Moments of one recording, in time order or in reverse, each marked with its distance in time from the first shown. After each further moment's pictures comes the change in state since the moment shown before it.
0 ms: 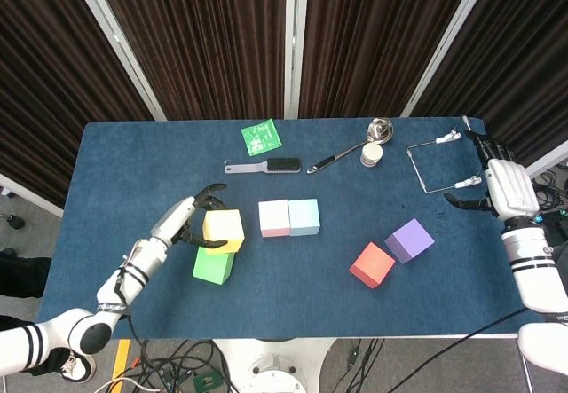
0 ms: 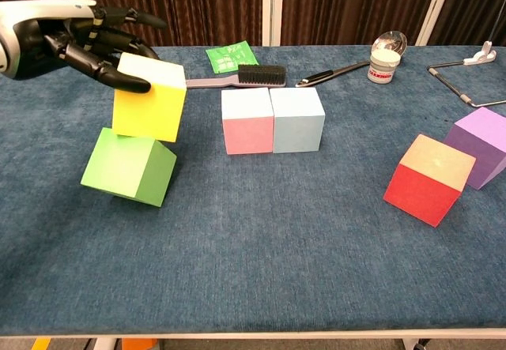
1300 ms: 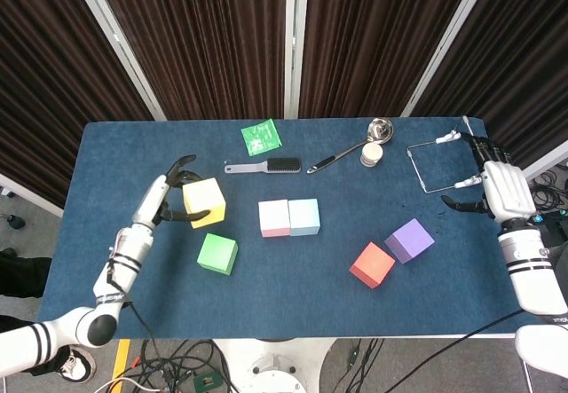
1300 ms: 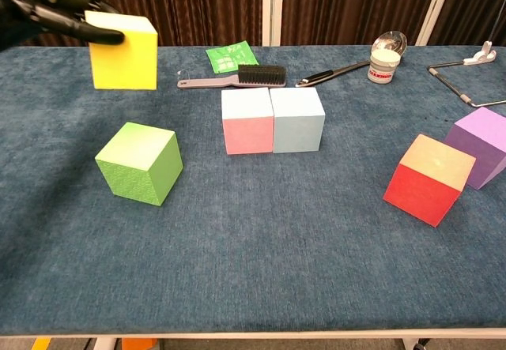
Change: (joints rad) left arm 0.027 -0.089 -0.078 0.101 -0.105 0.149 -0.005; right arm 0.000 -0.002 -0.001 -0.019 0.014 0.008 -0.030
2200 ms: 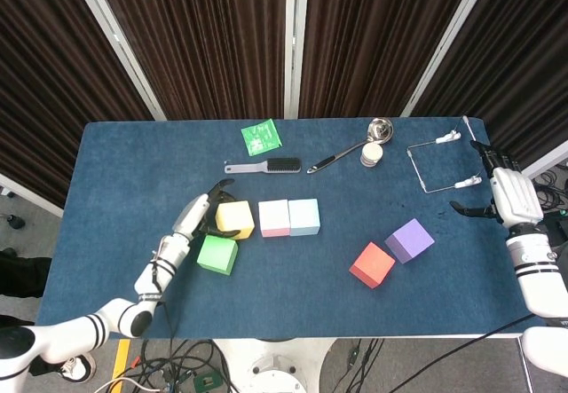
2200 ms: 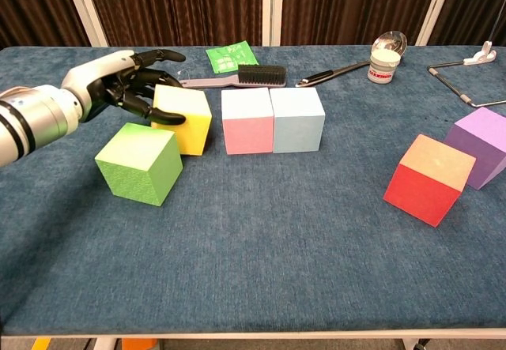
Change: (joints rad) left arm -0.075 -0.294 0.092 0.421 0.214 -0.102 -0.141; right arm -0.020 -0.017 -0.023 0.069 -0.019 -0.037 0.063
